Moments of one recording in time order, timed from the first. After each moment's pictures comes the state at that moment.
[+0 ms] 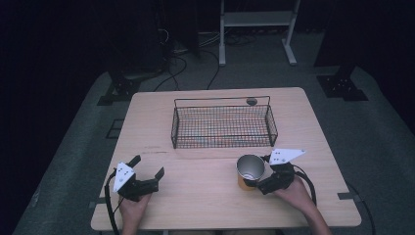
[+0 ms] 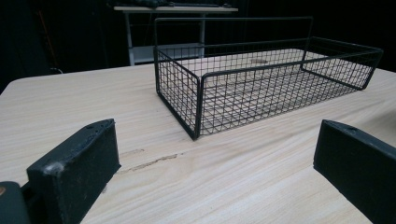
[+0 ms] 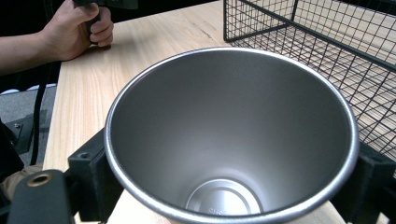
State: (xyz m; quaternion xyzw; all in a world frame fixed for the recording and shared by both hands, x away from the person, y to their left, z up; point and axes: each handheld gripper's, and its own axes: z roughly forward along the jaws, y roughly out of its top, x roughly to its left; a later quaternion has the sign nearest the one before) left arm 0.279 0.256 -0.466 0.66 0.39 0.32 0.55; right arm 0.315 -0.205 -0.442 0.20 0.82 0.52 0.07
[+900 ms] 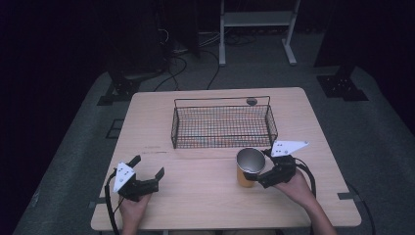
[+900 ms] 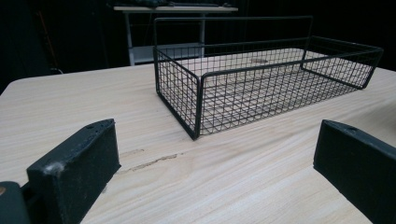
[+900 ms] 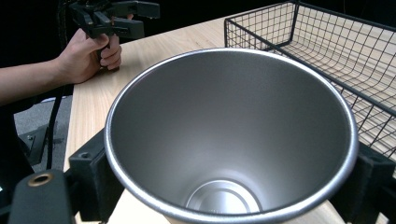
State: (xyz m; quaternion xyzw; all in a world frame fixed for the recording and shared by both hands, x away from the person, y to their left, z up) left arm 0.279 0.256 -0.466 0.66 0.39 0.32 0.55; right arm 0.321 -0.204 -0.415 0.20 0.82 0.54 0.06
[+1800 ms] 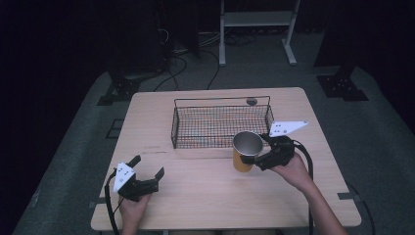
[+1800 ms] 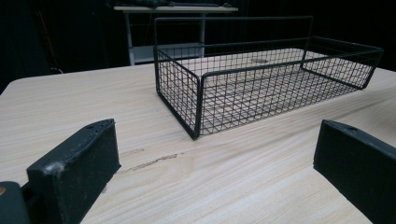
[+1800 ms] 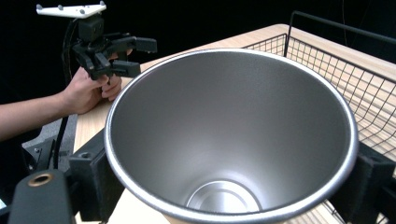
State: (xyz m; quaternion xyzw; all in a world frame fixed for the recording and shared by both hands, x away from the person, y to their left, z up) left arm 0.278 0.256 -0.466 0.66 0.39 0.32 0.55; right arm 0.348 -0.196 -0.371 0.21 0.81 0.55 0.05
